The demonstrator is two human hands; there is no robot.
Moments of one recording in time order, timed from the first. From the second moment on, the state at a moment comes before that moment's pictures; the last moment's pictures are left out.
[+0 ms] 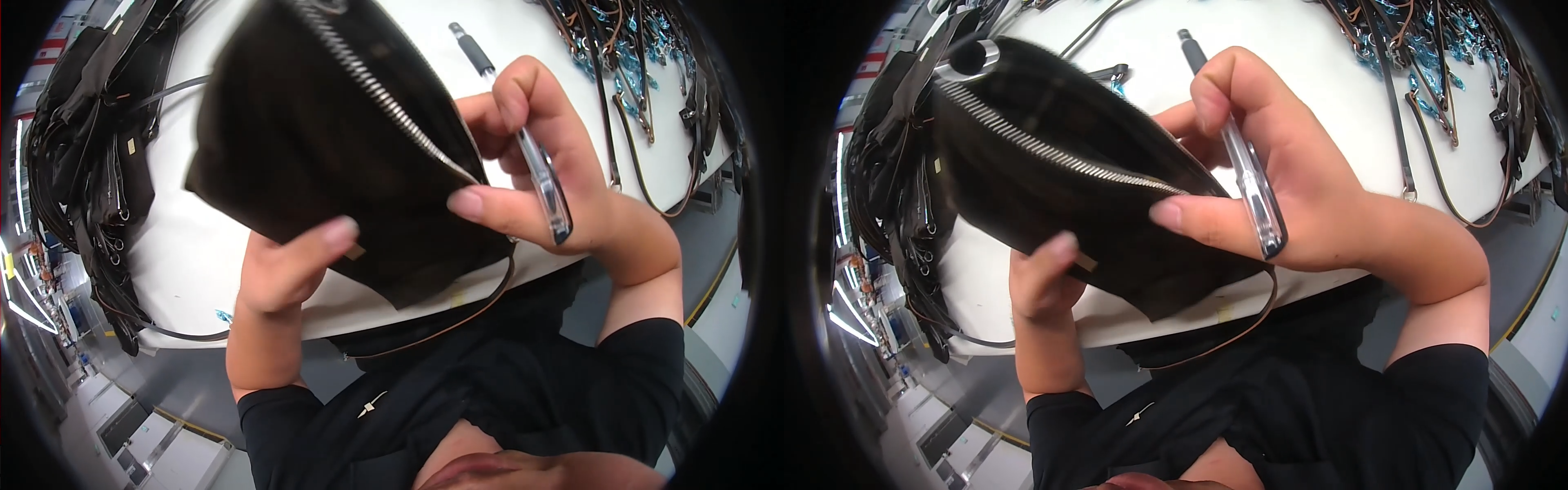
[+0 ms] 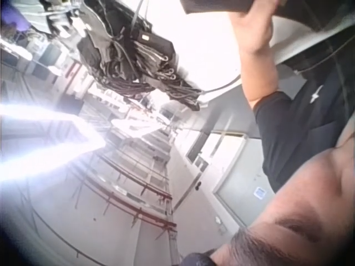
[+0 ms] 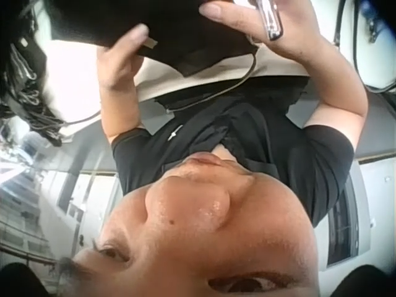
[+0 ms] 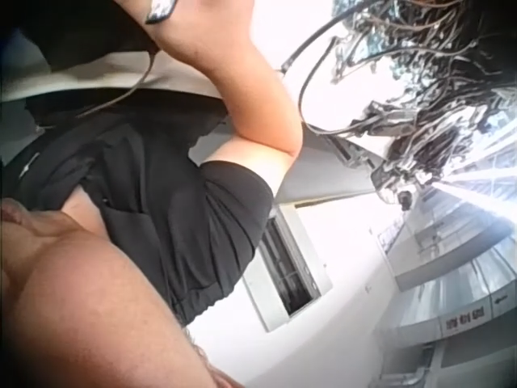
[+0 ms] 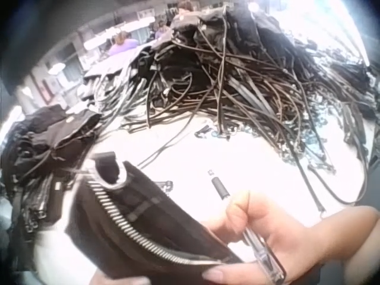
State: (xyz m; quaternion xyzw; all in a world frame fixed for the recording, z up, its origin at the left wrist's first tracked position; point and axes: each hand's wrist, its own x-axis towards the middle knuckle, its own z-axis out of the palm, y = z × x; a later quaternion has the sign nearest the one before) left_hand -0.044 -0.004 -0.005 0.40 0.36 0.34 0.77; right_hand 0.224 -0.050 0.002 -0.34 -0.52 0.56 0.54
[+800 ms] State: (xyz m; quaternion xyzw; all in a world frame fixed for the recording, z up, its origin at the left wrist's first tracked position) left_hand -0.029 -0.007 -0.013 0.61 0.09 0.32 0.72; right_hand 0.239 -0.072 0.012 -0.24 -0.66 0.50 0.51
